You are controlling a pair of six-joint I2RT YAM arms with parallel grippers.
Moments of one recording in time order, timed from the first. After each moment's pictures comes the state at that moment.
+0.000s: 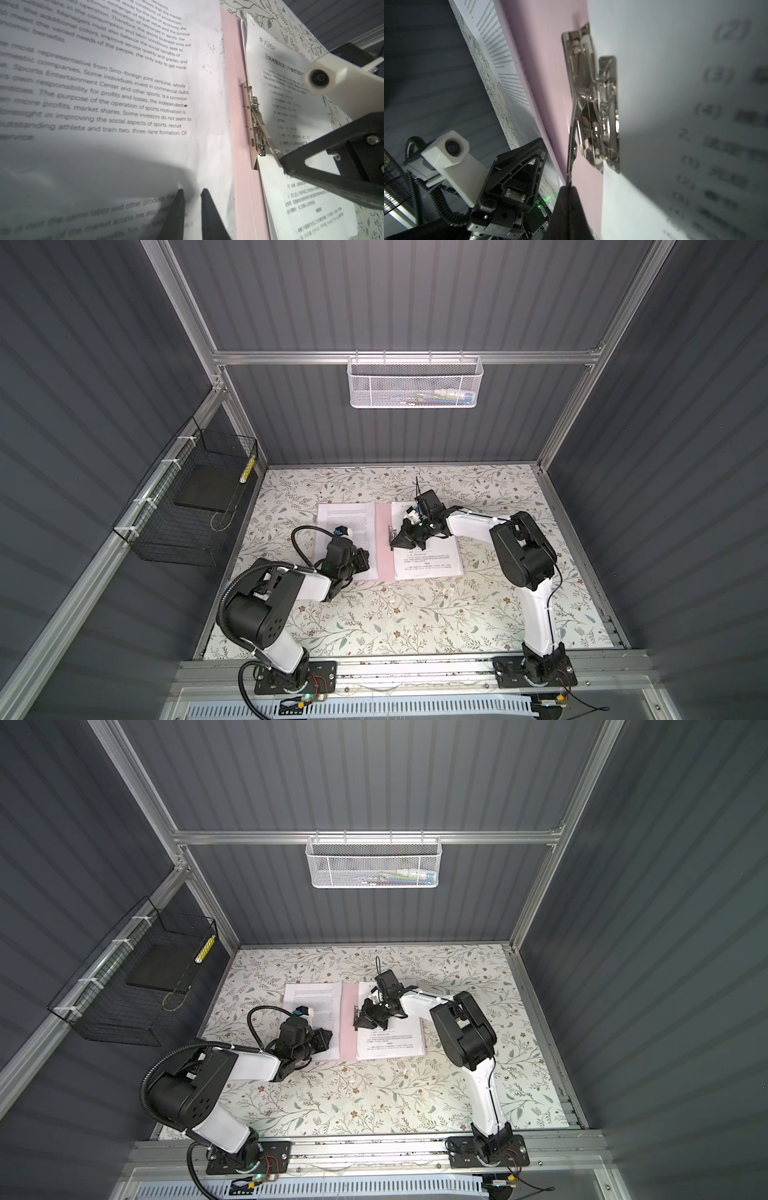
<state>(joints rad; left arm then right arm) -0.44 1.63 0.46 0.52 0.10 -0.64 0.56 2.15 1.44 -0.32 -0.71 0.85</state>
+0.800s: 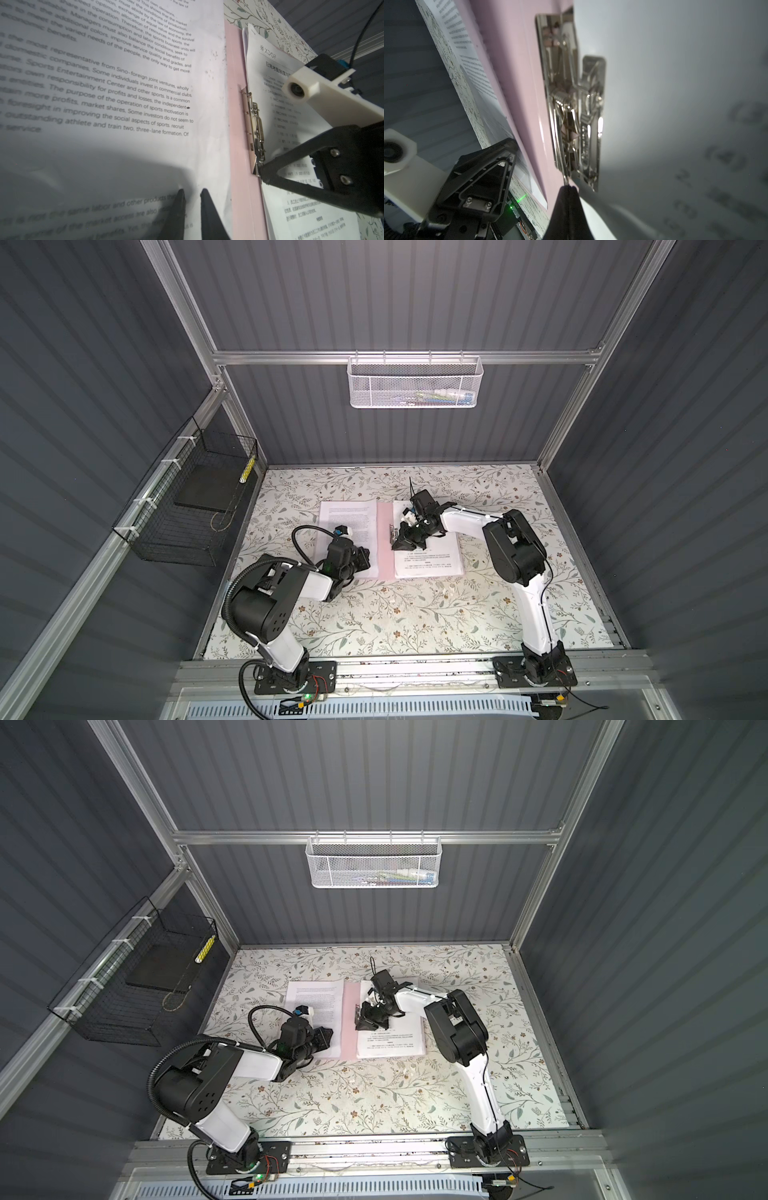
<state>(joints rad) -0.44 1.68 0.46 0.59 0.09 -0.66 0.57 2.25 1.57 -0.49 -0.65 0.68</state>
